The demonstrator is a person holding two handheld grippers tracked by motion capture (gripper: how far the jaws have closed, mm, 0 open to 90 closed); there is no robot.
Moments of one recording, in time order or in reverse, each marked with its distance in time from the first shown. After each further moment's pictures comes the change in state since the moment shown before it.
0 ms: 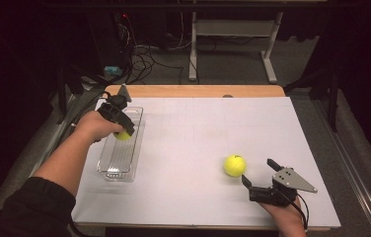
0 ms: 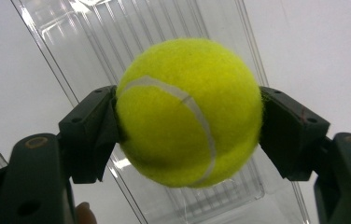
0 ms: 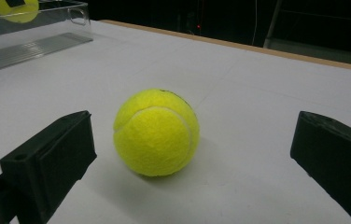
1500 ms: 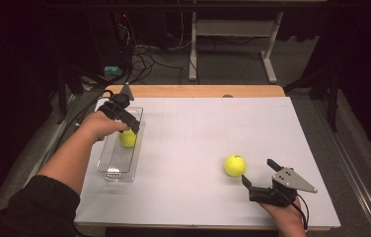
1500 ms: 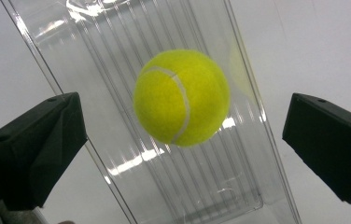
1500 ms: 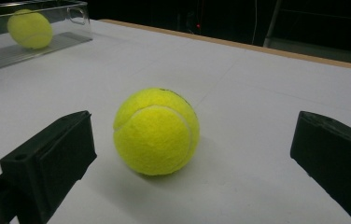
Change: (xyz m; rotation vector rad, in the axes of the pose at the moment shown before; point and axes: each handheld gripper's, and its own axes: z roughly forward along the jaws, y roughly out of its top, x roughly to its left) left arm -0.006 0.006 -0.002 -0.015 0.012 0.001; right arm 0.000 0.000 0.000 0.002 0.000 0.001
